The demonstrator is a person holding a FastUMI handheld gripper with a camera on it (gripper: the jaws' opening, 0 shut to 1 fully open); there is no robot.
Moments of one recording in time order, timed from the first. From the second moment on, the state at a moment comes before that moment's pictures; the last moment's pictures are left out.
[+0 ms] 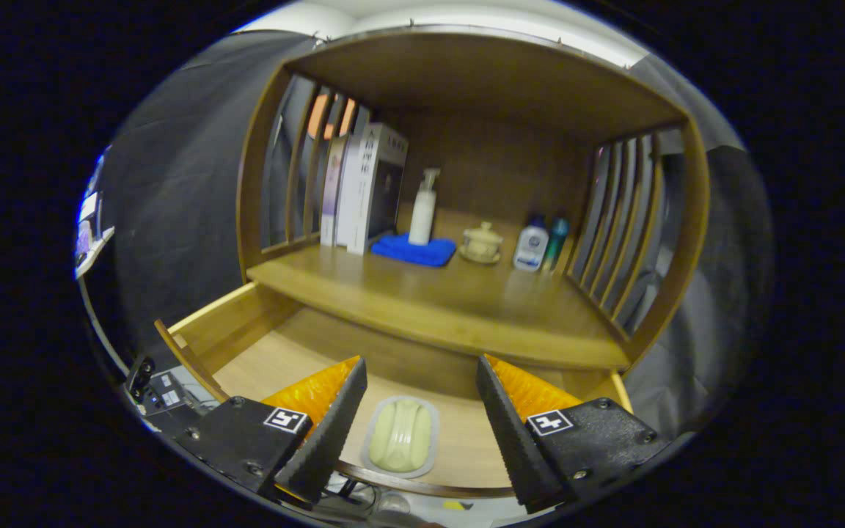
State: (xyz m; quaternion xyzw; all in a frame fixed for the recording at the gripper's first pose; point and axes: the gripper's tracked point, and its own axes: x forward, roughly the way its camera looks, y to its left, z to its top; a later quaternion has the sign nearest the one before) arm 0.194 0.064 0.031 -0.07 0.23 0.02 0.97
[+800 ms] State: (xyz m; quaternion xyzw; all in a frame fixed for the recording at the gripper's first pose) arm 0.204 0.058 -0.070 0.00 0.46 0.00 0.89
